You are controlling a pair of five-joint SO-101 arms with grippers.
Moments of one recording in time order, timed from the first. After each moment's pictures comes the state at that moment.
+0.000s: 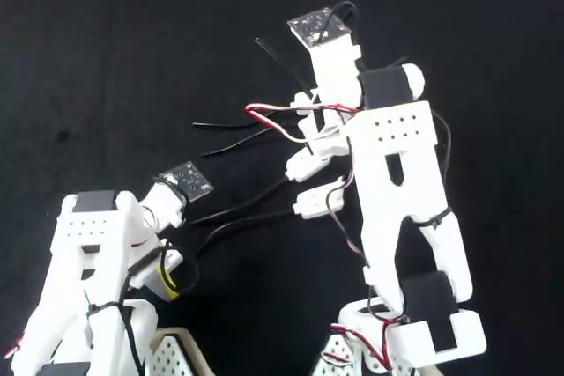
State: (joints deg) left arm -9.1 -38.4 63.3 73.3 -54.5; right arm -12.4 -8.6 -1.8 95.5 10.2
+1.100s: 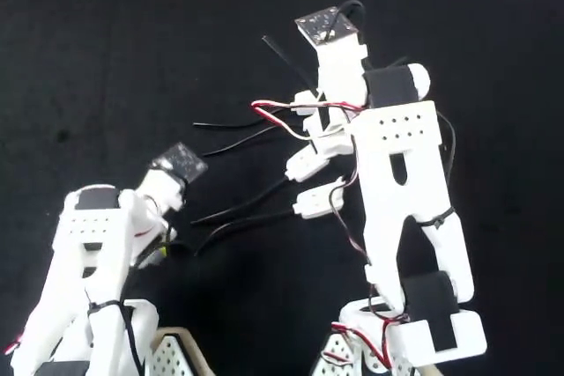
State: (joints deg) left arm -6.5 -38.1 60.5 66.9 -41.9; right arm -11.1 -8.6 -1.8 95.5 10.2
